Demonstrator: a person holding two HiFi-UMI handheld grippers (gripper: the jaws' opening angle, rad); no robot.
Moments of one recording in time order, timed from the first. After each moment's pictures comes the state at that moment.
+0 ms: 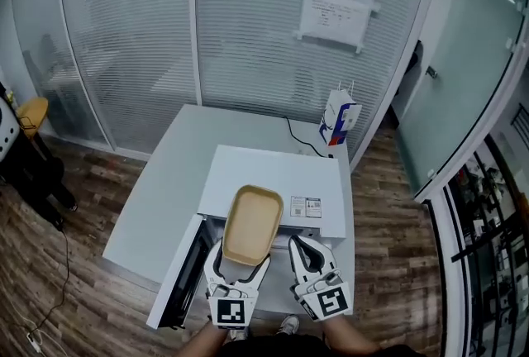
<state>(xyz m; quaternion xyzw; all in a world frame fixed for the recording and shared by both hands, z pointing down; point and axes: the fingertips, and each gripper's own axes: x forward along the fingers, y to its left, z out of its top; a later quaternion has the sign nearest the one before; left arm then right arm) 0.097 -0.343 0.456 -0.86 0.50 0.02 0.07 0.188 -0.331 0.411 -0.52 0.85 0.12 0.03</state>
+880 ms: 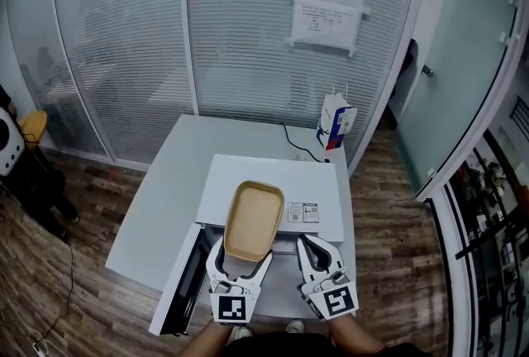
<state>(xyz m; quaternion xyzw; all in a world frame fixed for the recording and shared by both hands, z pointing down) 0.110 -0.357 0.433 -0.87 0.49 0.05 0.08 0.211 -0.333 0.393 -0.53 0.83 0.14 0.03</state>
